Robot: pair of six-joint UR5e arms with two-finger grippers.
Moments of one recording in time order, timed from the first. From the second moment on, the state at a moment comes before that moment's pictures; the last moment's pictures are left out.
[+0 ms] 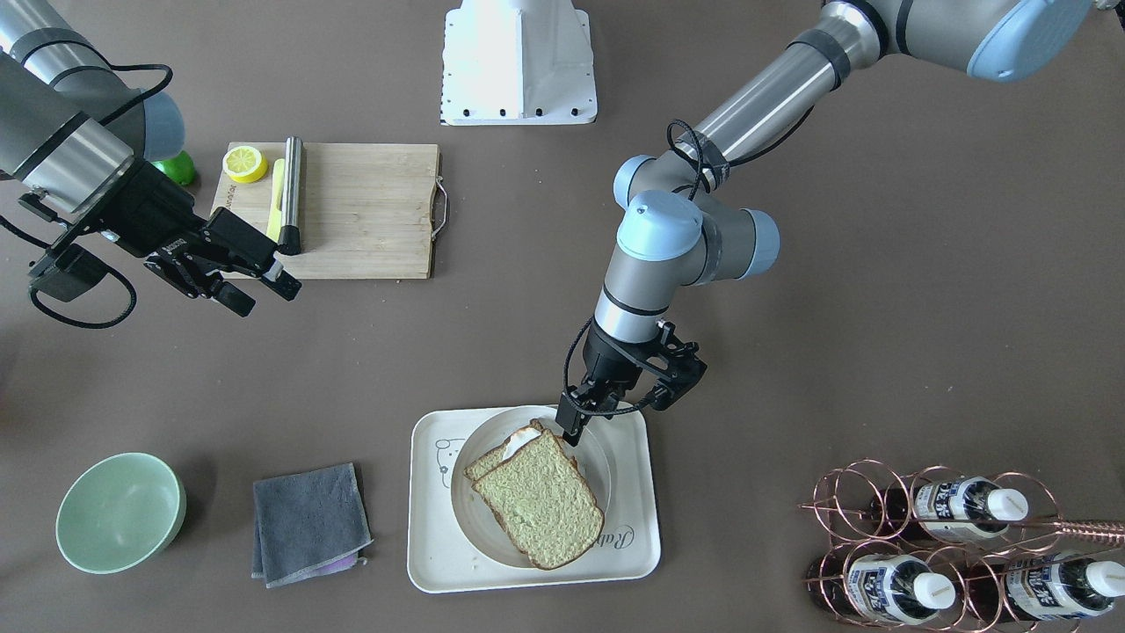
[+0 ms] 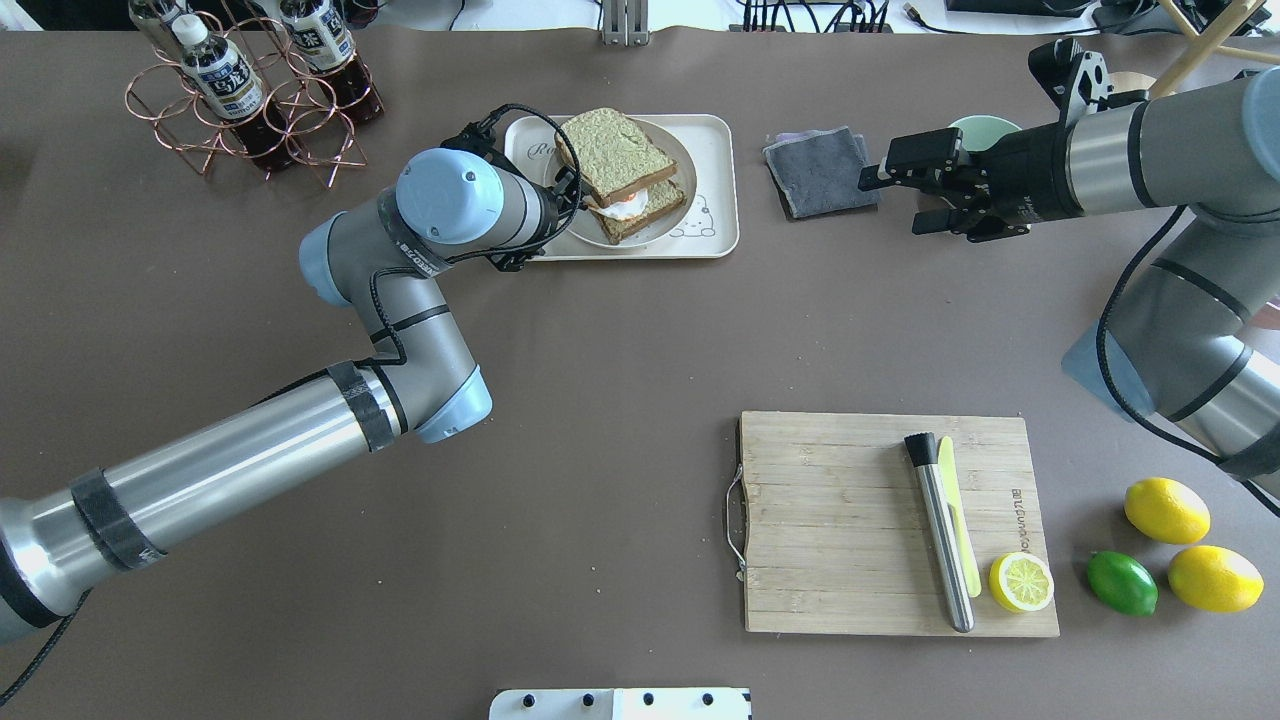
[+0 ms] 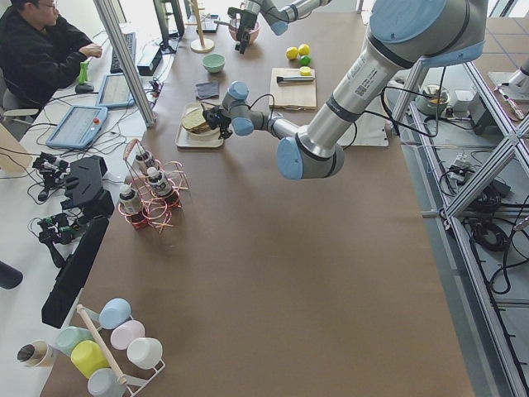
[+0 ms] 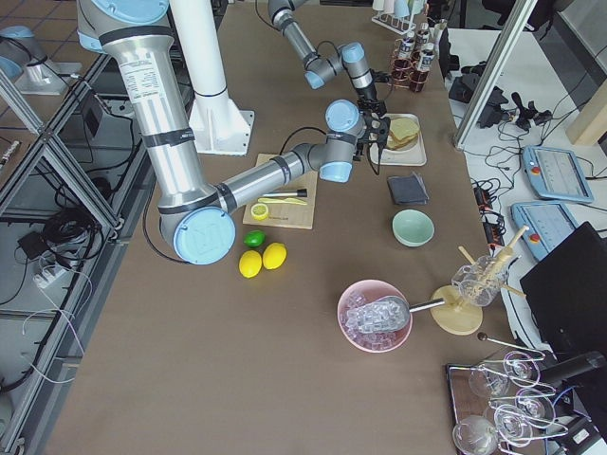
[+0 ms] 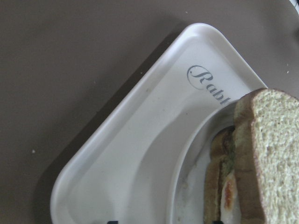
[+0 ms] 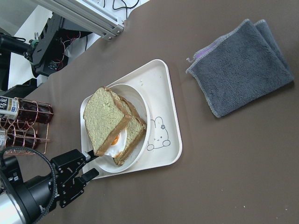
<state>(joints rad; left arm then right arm) -0.65 -2.41 -1.10 -2.30 -1.66 -1.92 0.94 -1.29 1.69 -0.58 2.17 1.55</state>
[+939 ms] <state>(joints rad) -0.67 -2.24 -1.45 -2.25 -1.78 -1.90 0.99 -1.29 1.71 -0.58 2.24 1.56</state>
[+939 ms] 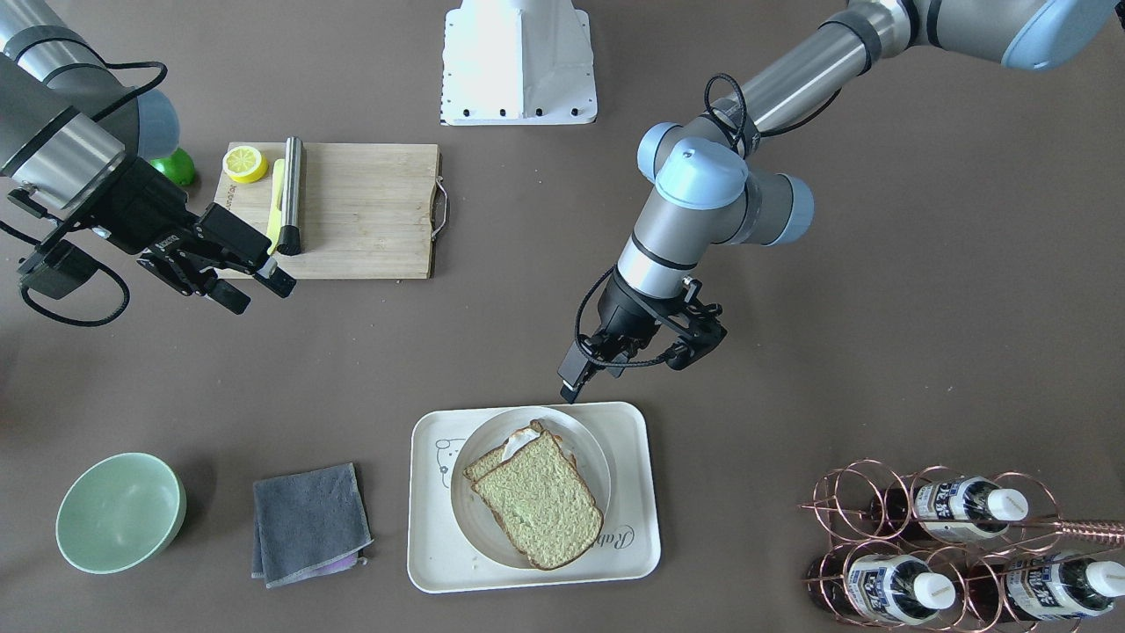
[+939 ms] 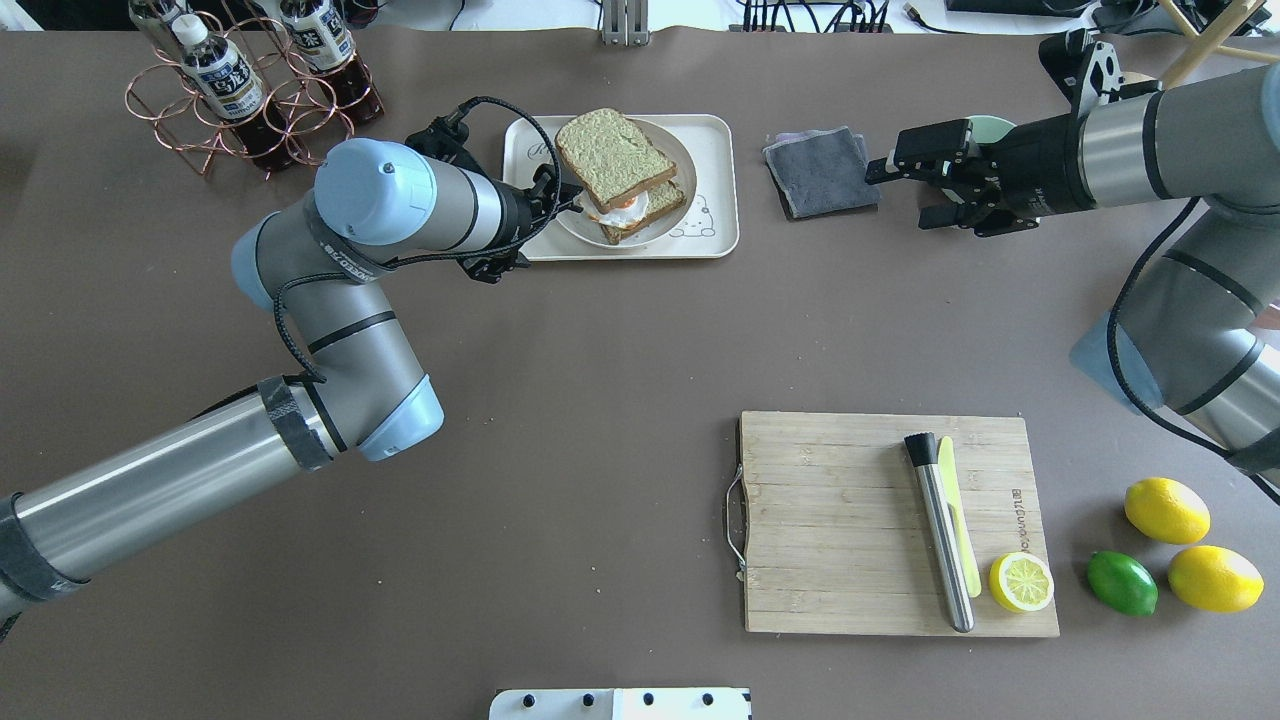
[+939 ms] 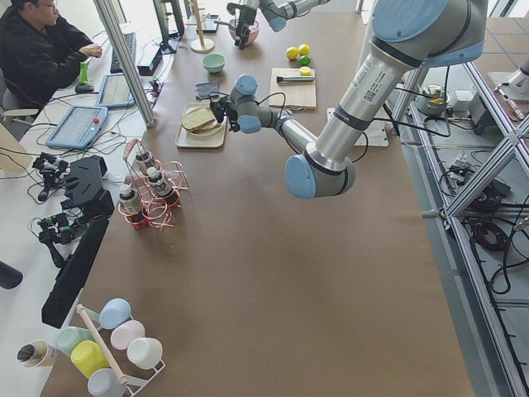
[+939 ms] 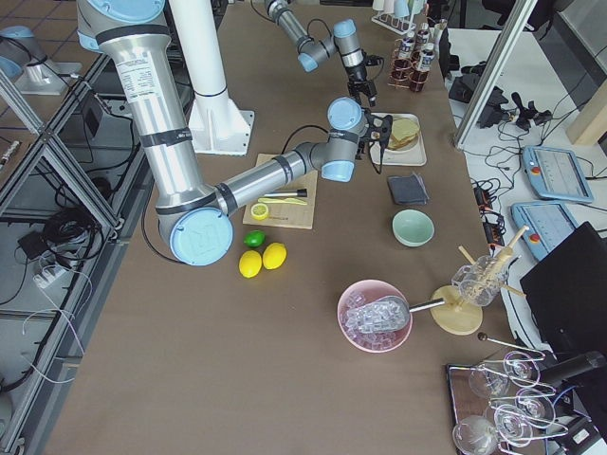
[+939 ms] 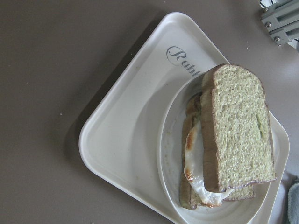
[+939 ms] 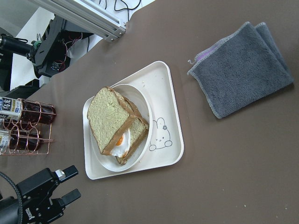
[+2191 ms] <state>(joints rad) -0.85 -1.93 -1.95 -1.84 -1.81 -1.45 1.24 -1.43 1.71 -0.82 2.34 1.08</state>
